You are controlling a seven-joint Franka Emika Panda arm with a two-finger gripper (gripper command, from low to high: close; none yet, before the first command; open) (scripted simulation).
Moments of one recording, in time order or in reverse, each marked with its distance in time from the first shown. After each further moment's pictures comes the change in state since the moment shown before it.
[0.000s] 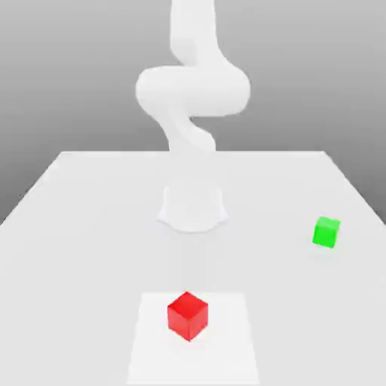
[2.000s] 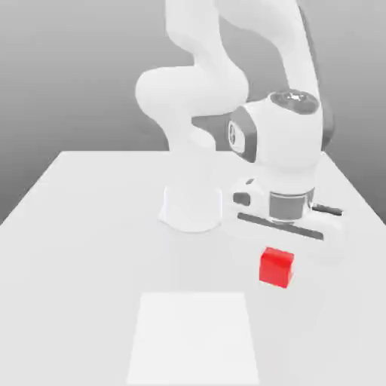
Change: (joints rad) arm 0.301 0.631 0.268 -0.482 0.062 0.386 0.840
